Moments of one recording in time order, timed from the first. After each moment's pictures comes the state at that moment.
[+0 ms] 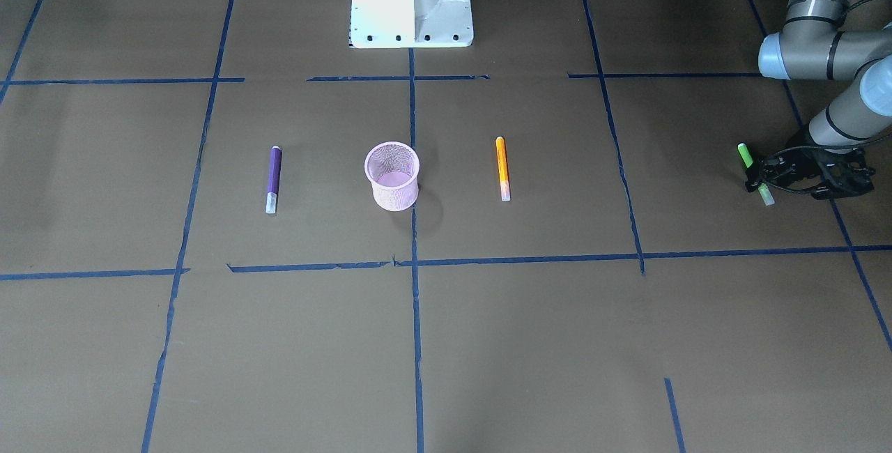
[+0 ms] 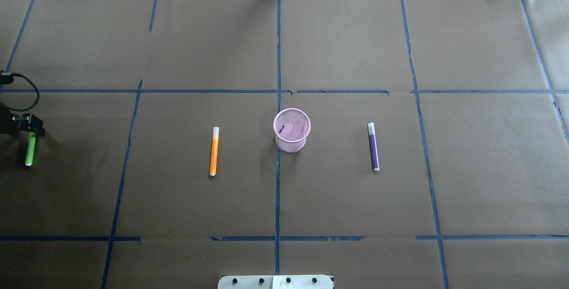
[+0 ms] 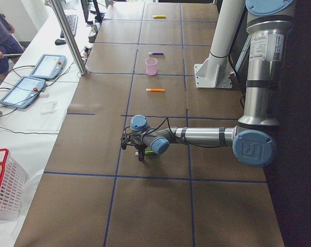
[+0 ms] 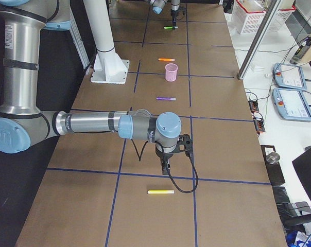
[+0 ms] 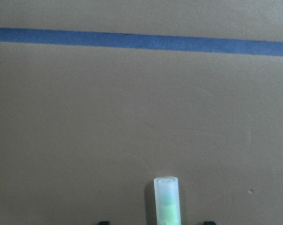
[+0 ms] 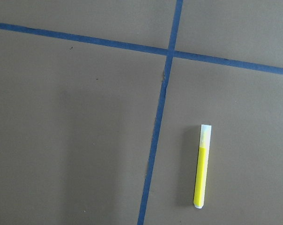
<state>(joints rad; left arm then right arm) -1.02 -1.57 -1.44 -2.20 -2.19 -0.78 1.58 -1.71 1.79 -1.69 2.36 -0.19</state>
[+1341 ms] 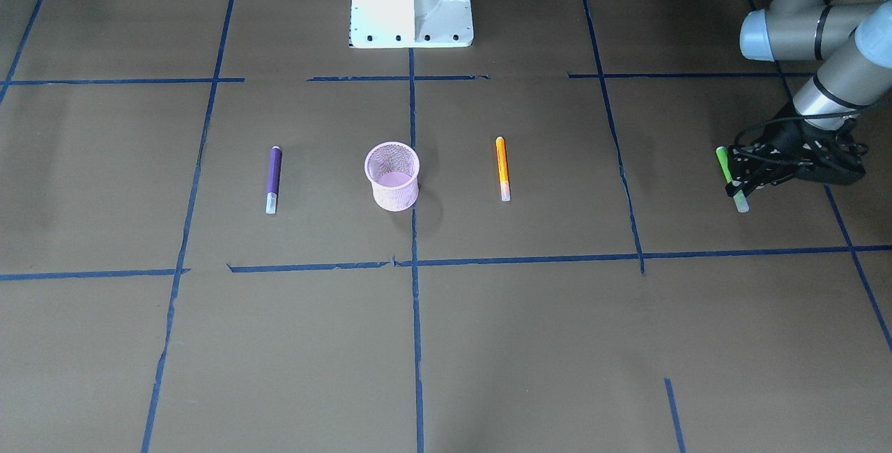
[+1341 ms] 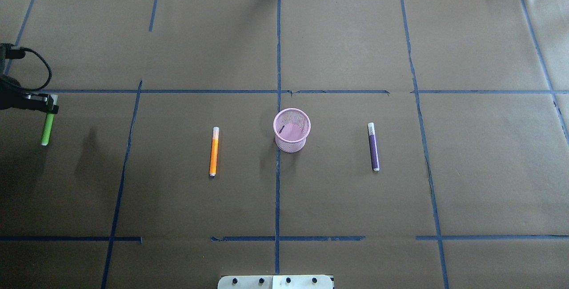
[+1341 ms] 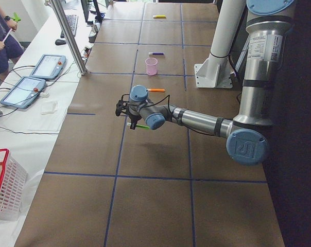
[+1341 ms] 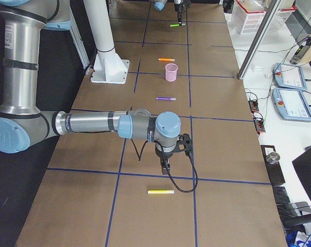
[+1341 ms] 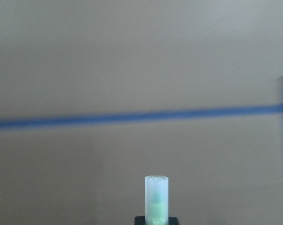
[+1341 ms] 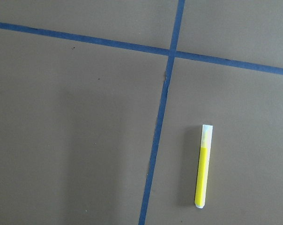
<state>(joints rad) -1.04 -1.68 -1.72 -2.20 -2.15 -0.78 1.58 -1.71 1.80 -1.69 2.36 -0.19</state>
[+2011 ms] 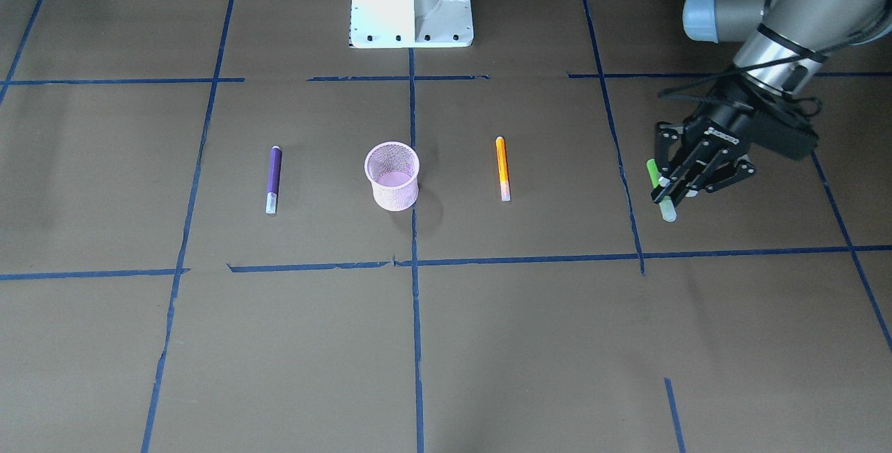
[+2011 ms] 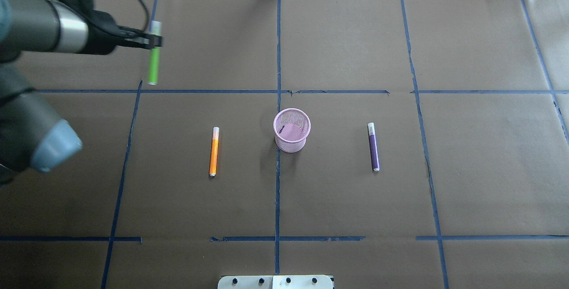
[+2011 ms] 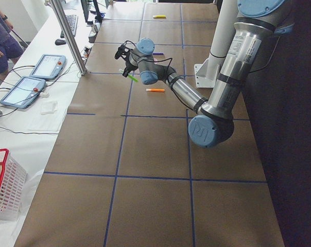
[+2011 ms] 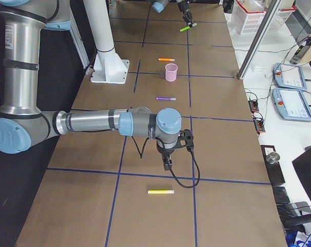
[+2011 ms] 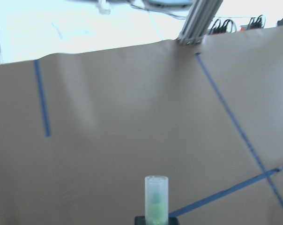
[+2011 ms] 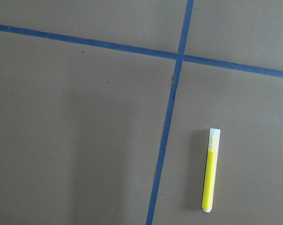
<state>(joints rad) -0.82 -1.97 -1.86 -2.19 -1.80 -0.92 1.58 -1.70 1.82 -1.69 2.39 -0.19</state>
